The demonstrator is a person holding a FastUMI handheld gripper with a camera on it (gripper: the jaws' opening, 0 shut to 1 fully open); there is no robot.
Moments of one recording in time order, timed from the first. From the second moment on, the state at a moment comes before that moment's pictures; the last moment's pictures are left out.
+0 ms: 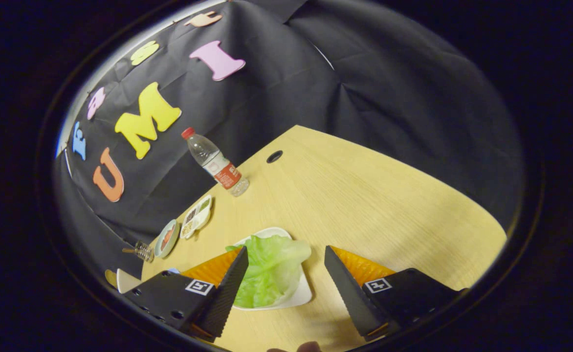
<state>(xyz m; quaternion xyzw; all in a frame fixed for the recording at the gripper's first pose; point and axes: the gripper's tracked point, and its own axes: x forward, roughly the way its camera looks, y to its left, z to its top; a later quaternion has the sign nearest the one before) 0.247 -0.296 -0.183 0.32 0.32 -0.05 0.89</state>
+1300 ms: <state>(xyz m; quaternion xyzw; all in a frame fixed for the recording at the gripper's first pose) 0.260 -0.301 -0.147 0.26 0.30 -0.05 0.92</state>
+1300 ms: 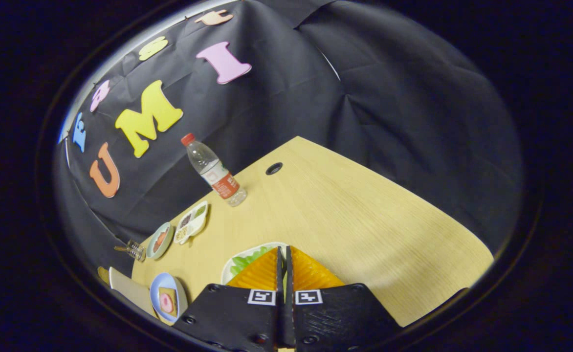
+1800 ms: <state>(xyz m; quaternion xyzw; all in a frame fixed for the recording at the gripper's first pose) 0.248 -0.230 -0.063 0.24 0.23 0.00 0.94</state>
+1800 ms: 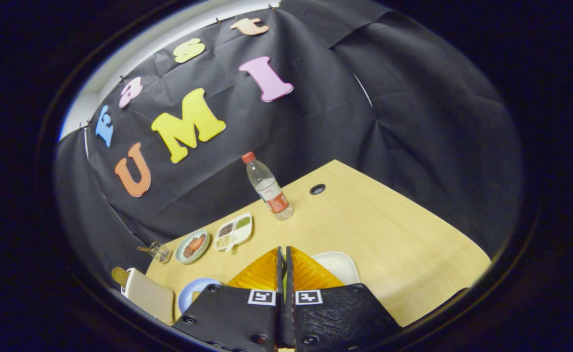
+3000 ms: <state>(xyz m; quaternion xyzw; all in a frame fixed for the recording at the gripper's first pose) 0.238 0.099 -0.060 0.25 0.24 0.15 0.93</state>
